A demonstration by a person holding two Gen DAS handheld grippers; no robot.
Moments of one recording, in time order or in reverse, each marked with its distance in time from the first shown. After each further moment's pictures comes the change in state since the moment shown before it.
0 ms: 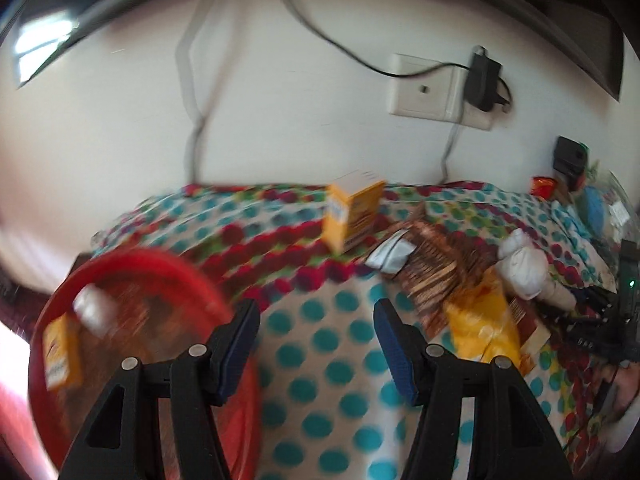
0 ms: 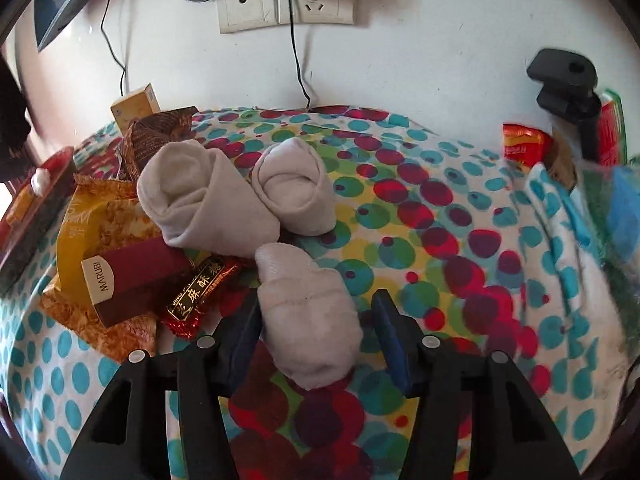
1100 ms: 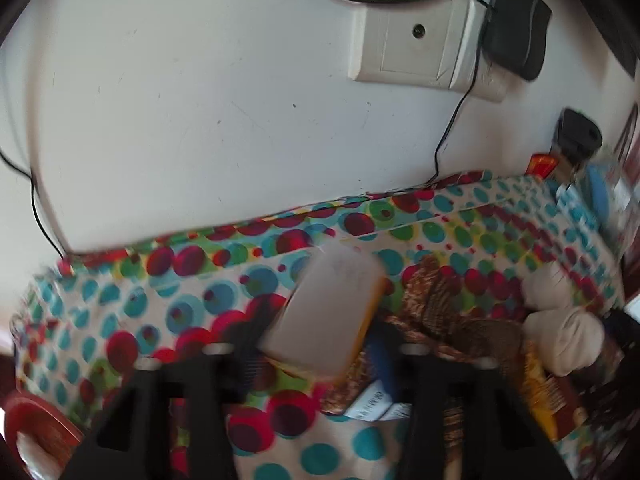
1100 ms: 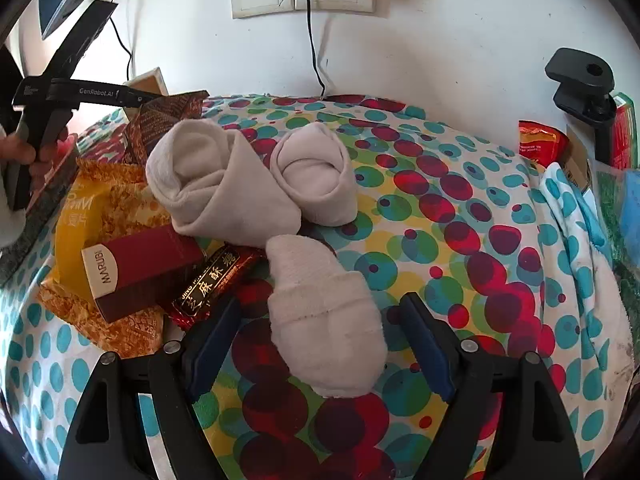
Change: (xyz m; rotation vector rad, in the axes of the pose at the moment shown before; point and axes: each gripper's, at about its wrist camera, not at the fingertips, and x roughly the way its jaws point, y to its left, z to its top) left arm 0.143 -0.019 0.082 0.126 0.123 -0.190; right arm 0.003 0.007 0.000 -0.036 0.021 0.013
